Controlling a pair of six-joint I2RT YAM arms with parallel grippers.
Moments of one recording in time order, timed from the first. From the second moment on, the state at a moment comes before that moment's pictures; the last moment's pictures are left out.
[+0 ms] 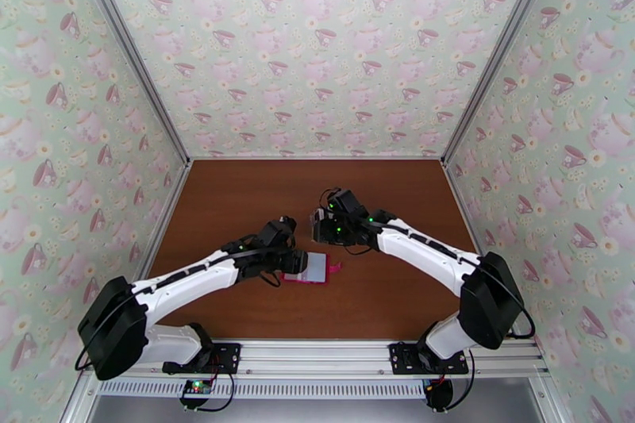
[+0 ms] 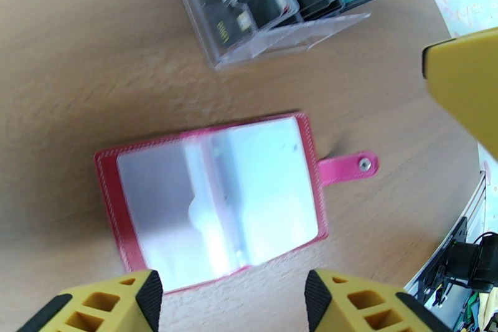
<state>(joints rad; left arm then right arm) -0.77 1.38 0.85 -0.40 0.03 -0.57 0.69 1.55 1.19 -0.61 -0.05 0.62</state>
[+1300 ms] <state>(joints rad) -0.60 1.85 1.17 -0.24 0.23 -0.68 0.56 1.83 1.56 -0.84 0.14 0.35</state>
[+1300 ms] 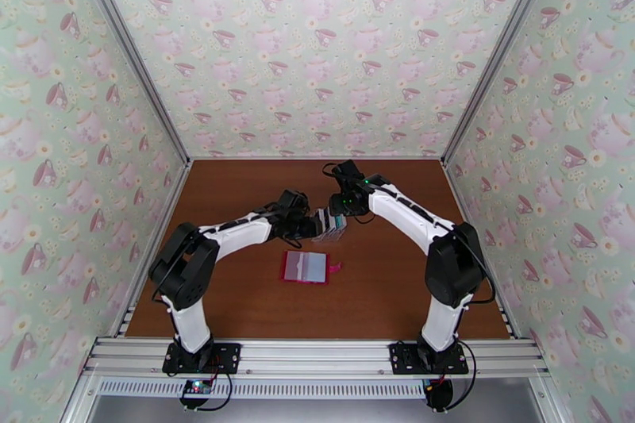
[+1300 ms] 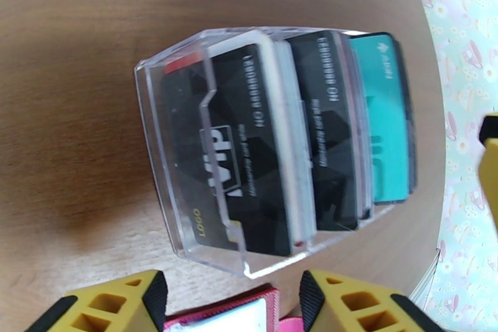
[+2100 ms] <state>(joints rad) -0.58 1.91 1.14 -0.14 0.26 -0.72 0.56 1.88 1.55 -0.84 0.13 0.33</state>
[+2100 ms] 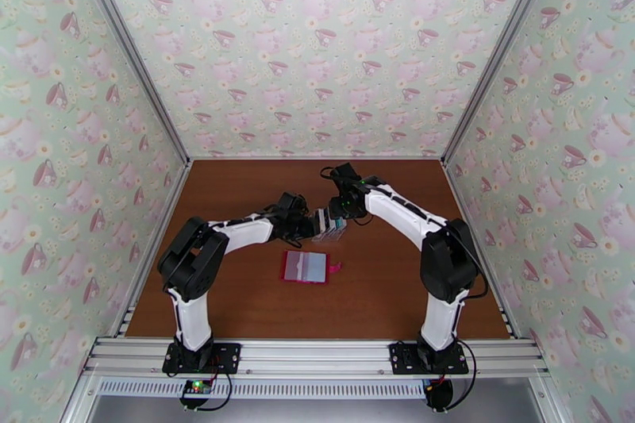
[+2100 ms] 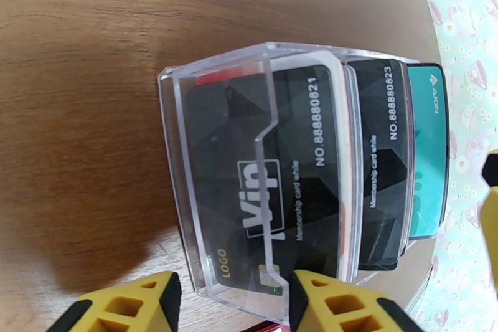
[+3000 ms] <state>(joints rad) -0.58 1.91 1.13 -0.11 0.26 -0.72 0.56 1.90 1.47 -0.80 0.09 0.33</state>
